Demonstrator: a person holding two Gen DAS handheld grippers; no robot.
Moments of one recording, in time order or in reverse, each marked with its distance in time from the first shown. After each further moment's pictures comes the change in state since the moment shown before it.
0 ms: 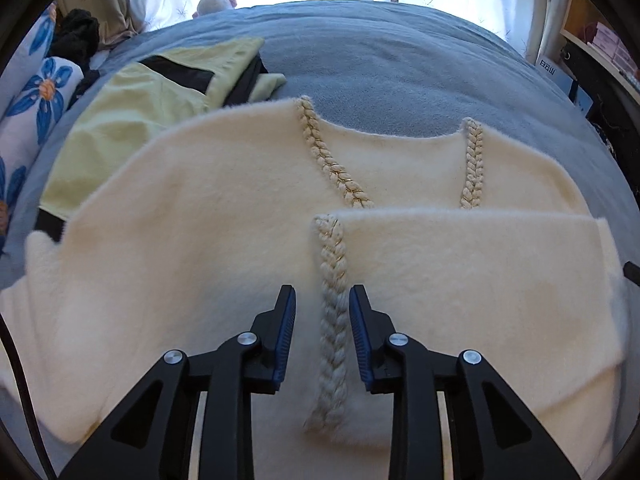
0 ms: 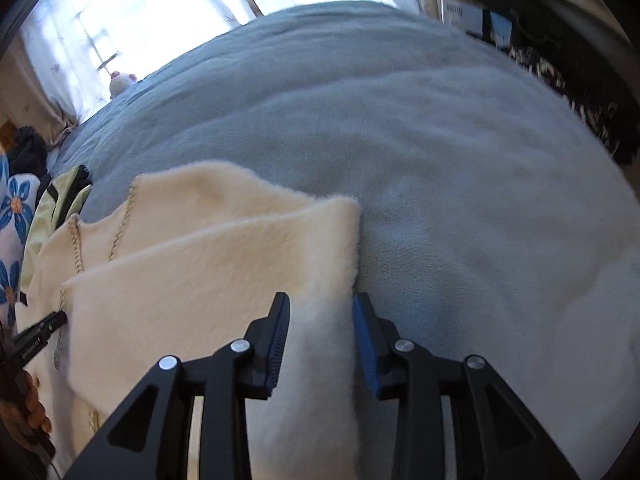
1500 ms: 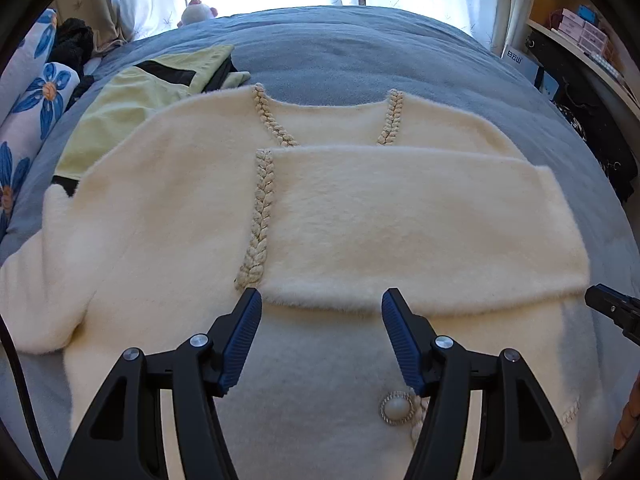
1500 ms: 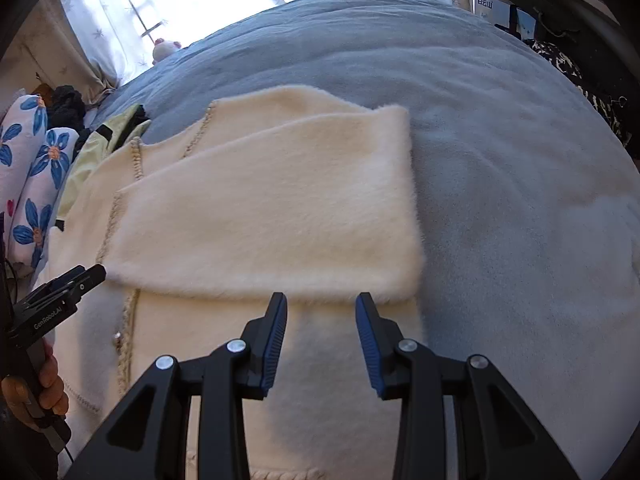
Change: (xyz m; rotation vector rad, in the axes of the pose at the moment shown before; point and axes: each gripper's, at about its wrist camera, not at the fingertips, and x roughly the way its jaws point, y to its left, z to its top) left arm -0.064 -0.037 -0.077 0.029 -0.020 -0.063; right arm -0.053 0.022 -0.081 -0.037 0.076 0.123
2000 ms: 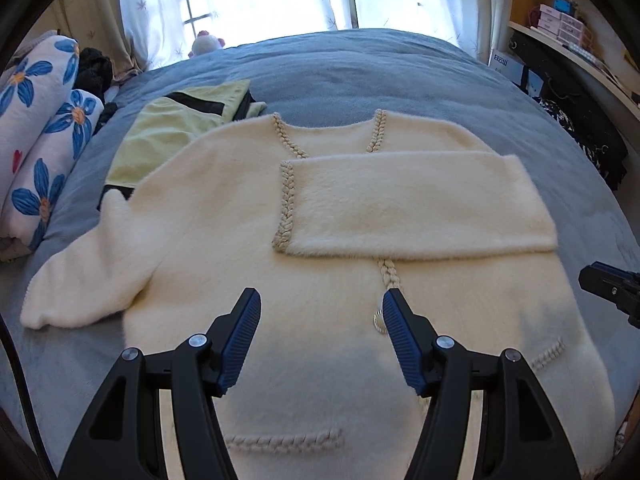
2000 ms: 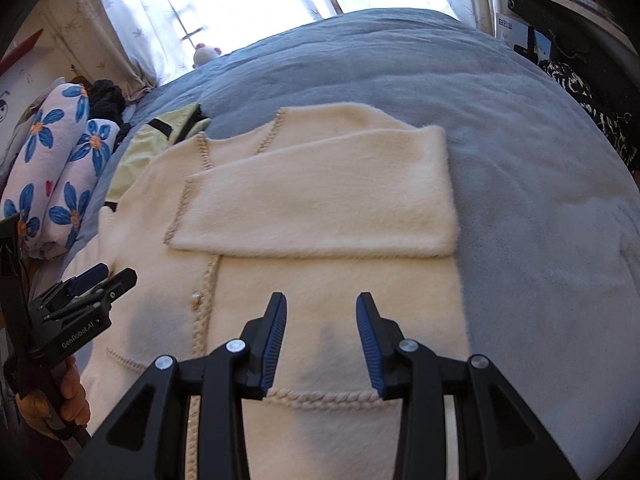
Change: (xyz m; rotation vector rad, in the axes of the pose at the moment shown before) left arm -0.096 -0.005 -0.048 0.054 -0.084 0.051; right arm -0.075 0.055 -0.038 -0.064 -0.050 0.081
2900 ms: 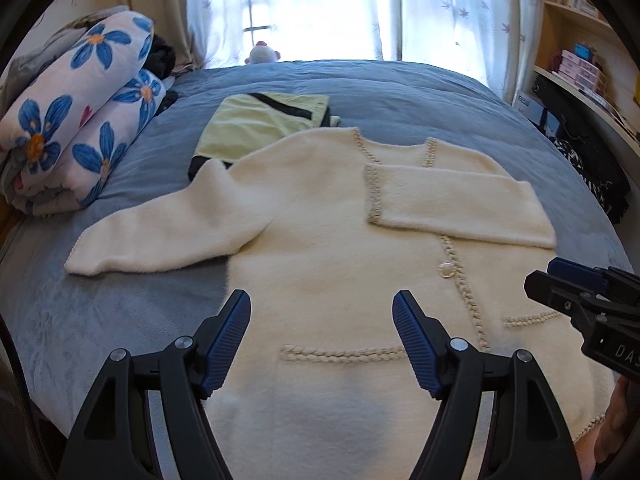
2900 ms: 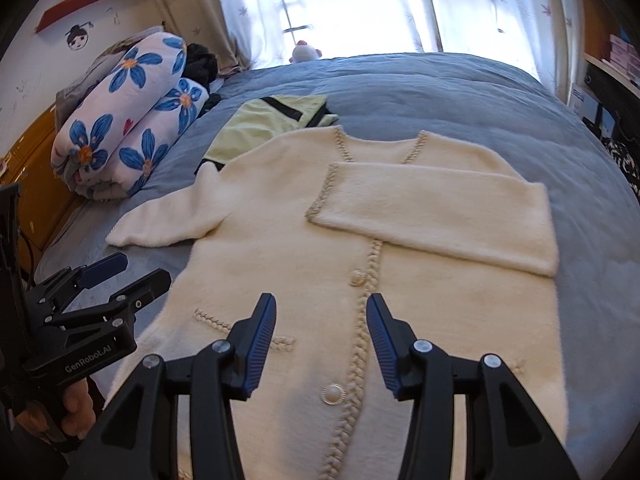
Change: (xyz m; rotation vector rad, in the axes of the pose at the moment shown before) left arm -0.093 0.108 -0.072 -0.137 -0.074 0.045; right arm -0.023 0.169 -0.046 -0.248 -0.057 0.104
